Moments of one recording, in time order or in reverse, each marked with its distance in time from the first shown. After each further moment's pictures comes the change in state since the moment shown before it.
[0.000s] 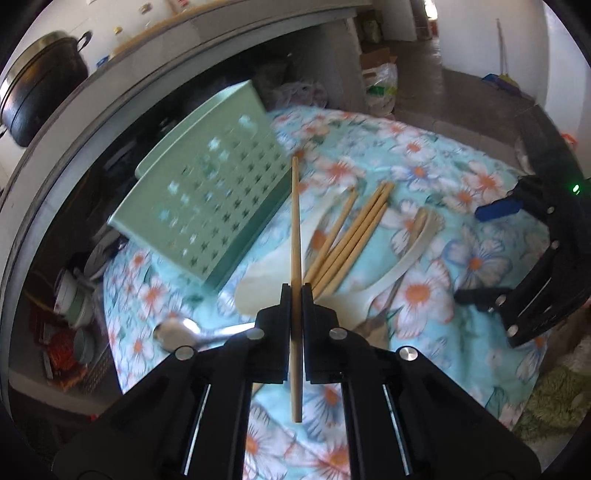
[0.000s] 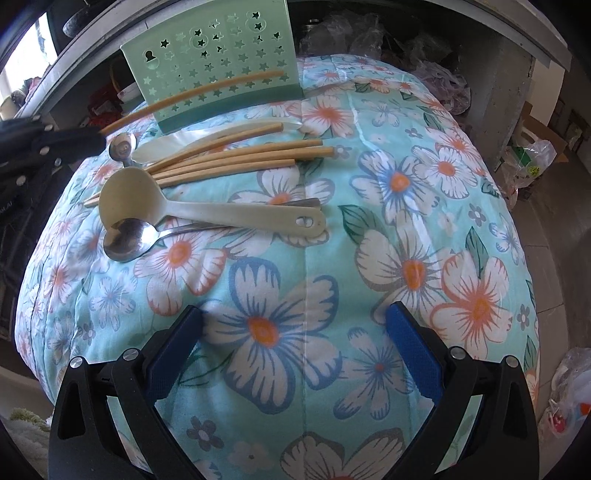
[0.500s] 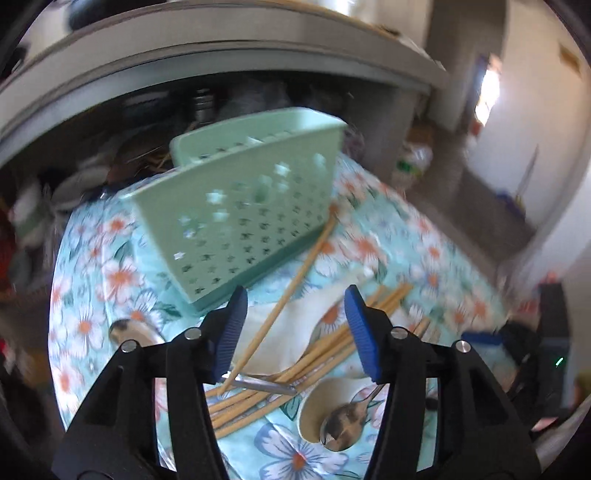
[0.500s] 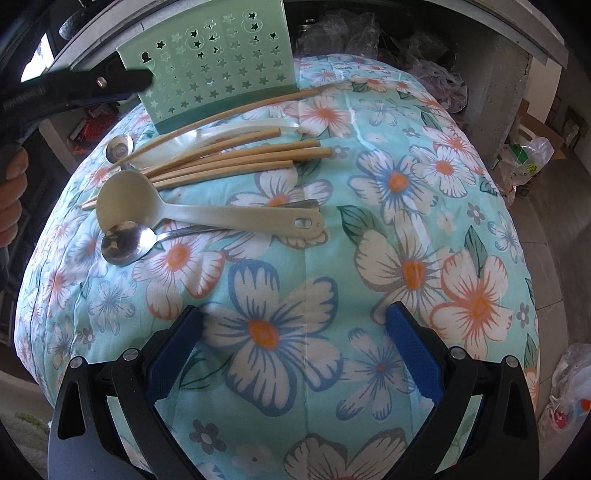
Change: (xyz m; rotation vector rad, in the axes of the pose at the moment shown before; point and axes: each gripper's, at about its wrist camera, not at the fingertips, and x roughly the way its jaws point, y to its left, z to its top) left arm 0.018 0.076 0.004 -0.536 -0.121 -0.143; right arm 0.001 0.000 0.001 0.007 -0.002 -0.005
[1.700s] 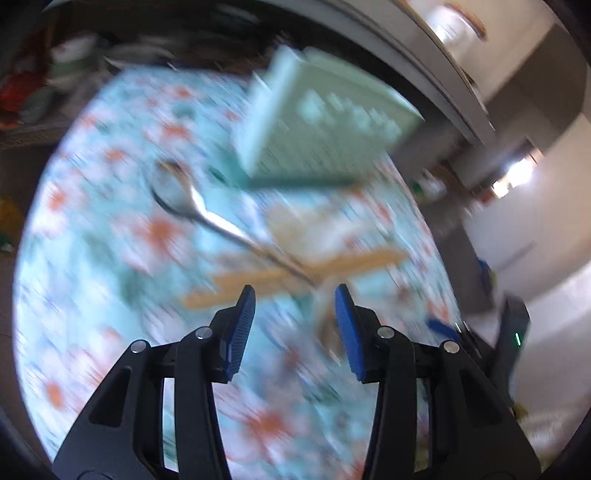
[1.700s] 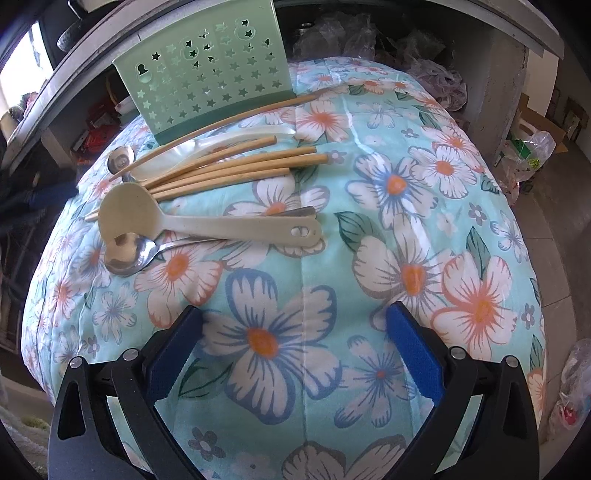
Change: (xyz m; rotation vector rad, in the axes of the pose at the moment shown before) left arm -0.029 0.043 -0.081 -0.387 0.157 -0.151; right arm 0.000 -0.007 0.003 0.045 -0.018 0.033
